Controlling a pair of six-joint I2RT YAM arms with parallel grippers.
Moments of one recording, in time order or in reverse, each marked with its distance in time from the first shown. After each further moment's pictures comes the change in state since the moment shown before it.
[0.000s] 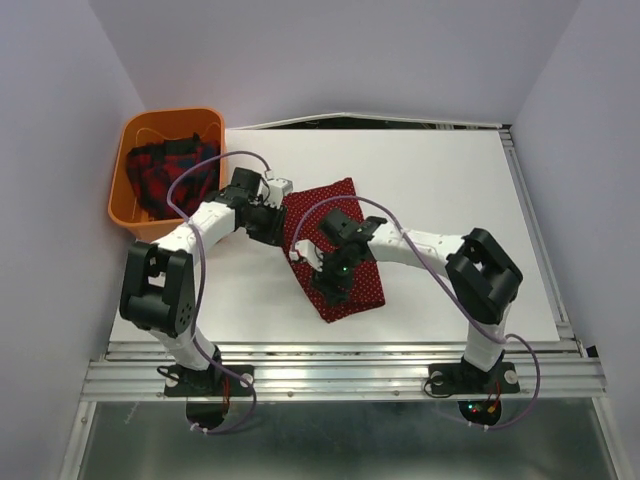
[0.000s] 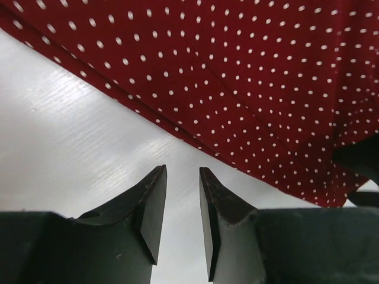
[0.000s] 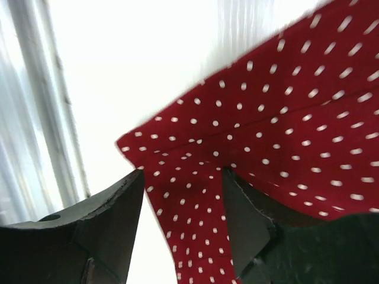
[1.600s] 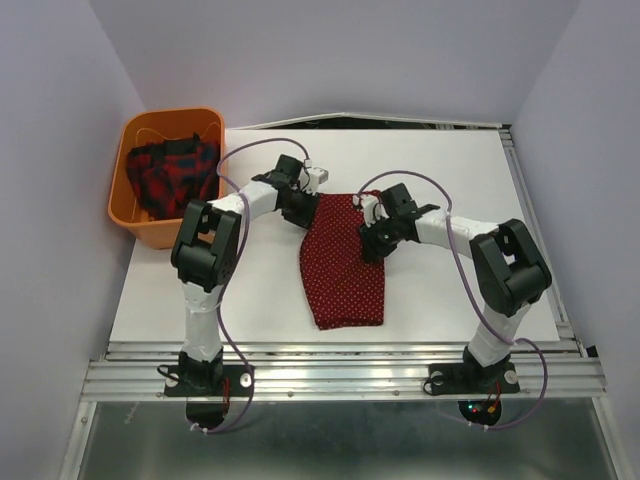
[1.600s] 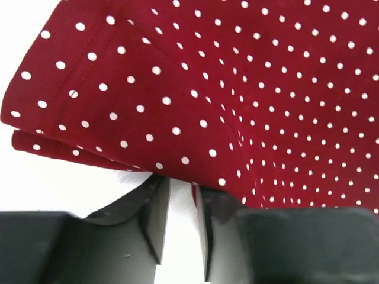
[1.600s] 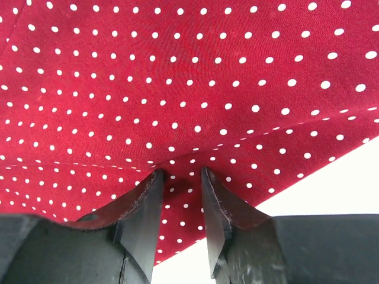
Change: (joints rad) left arm -0.122 0.472 0.349 0.099 -0.071 -0.027; right arm -0.381 -0.048 -0.169 0.304 0.160 0.330
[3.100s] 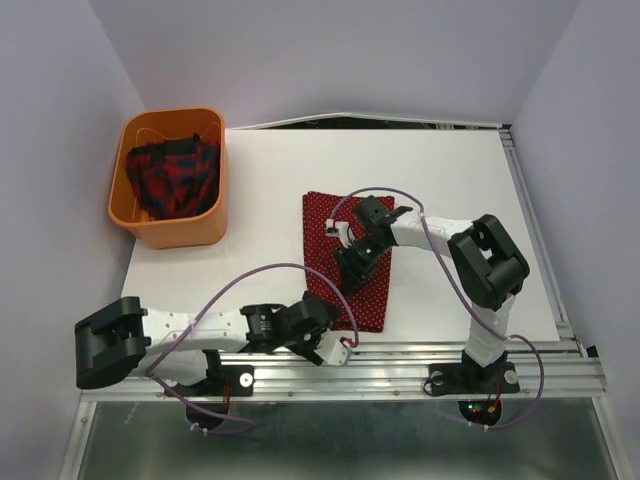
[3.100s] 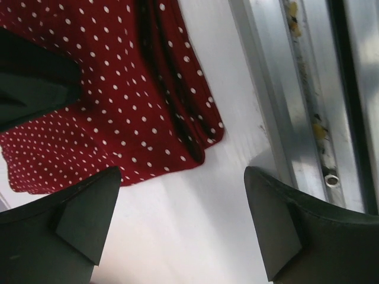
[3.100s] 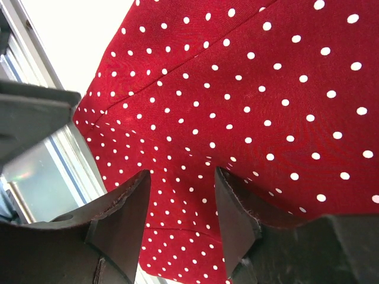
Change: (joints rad) left arm -0.864 -0.913 -1.007 0.225 -0.435 0.806; right arm 0.143 0.099 0.106 -0.251 -0.403 0.022
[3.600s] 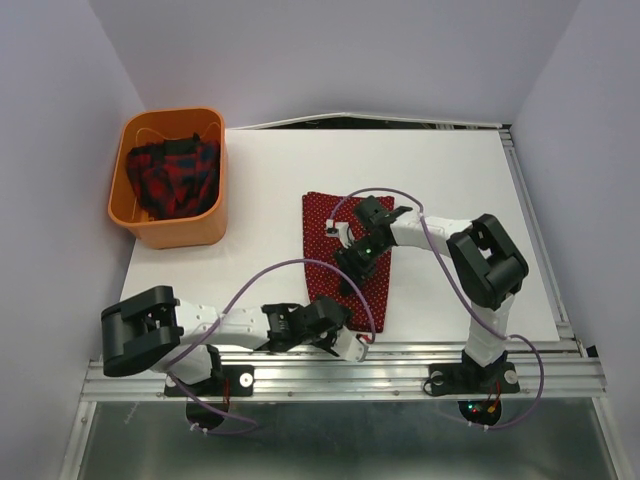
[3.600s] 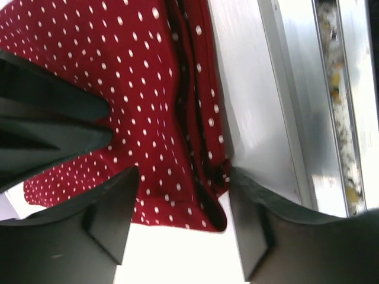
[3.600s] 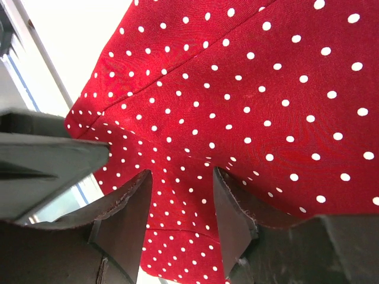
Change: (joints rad) left arm -0.023 0.187 0.062 0.174 -0.045 -0.023; right arm -0.001 0.006 0.000 0.000 0.002 -0.001
